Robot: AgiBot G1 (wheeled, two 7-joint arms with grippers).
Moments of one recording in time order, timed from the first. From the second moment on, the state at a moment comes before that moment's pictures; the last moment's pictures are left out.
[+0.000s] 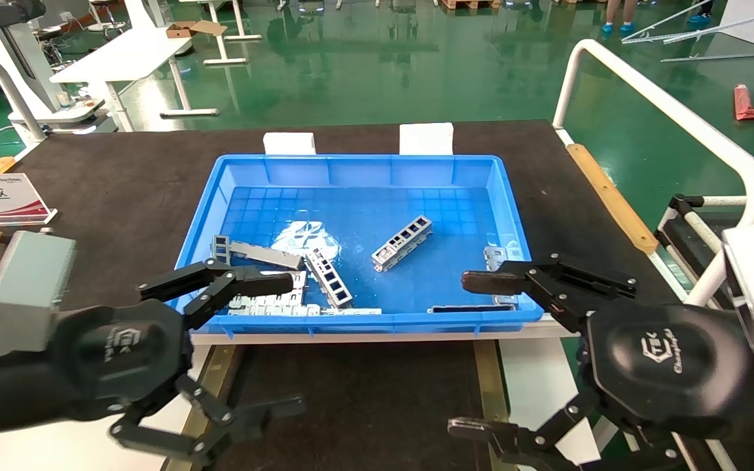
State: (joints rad) left arm -1.12 0.67 0.32 -1.20 0.81 1.47 -0.16; right arm 1.09 -0.58 -0.35 1.27 -0.68 -1.47 0.15
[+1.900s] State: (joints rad) left arm -1.53 1.36 0.55 -0.29 1.21 0.85 0.12; right arm 1.09 -0.58 -0.35 1.27 -0.68 -1.47 0.15
